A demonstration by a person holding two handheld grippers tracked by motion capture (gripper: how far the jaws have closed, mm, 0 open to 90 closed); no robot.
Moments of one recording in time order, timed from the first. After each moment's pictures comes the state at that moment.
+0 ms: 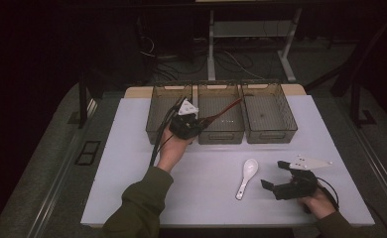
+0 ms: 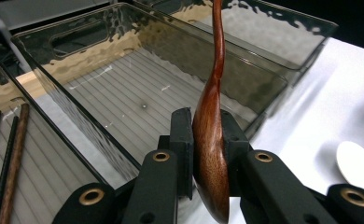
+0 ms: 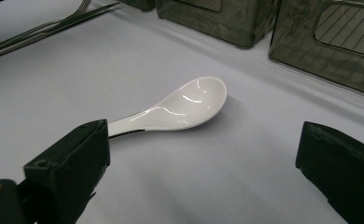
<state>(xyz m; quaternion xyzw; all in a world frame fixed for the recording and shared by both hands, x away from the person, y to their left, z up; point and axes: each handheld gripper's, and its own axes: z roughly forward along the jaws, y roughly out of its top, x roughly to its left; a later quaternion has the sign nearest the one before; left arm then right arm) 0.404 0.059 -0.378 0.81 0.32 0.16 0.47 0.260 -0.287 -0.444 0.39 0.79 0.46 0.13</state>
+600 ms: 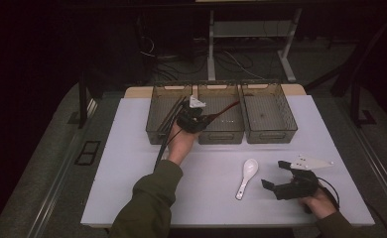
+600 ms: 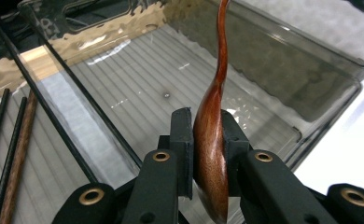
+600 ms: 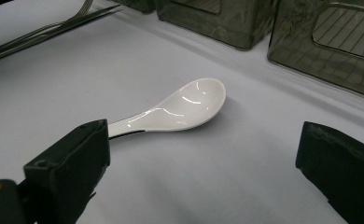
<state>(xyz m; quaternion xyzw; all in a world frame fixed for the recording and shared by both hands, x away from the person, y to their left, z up) 0.431 0.040 -0.391 0.82 0.37 0.17 0.41 0.260 -0.289 -0.443 0.39 0.79 0.46 0.13</state>
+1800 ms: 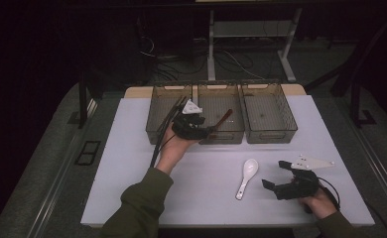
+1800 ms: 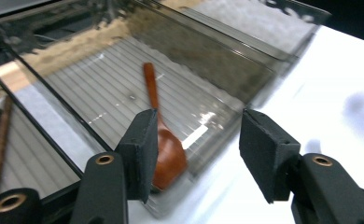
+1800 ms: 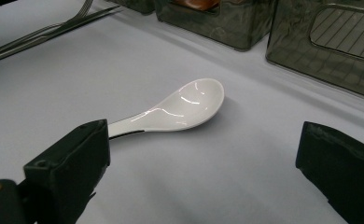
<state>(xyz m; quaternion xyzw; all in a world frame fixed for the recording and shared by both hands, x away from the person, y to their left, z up) 0.395 0.055 -0.374 0.83 0.31 0.13 0.45 0.259 -0.290 -0.442 0.39 0.79 0.46 0.13</state>
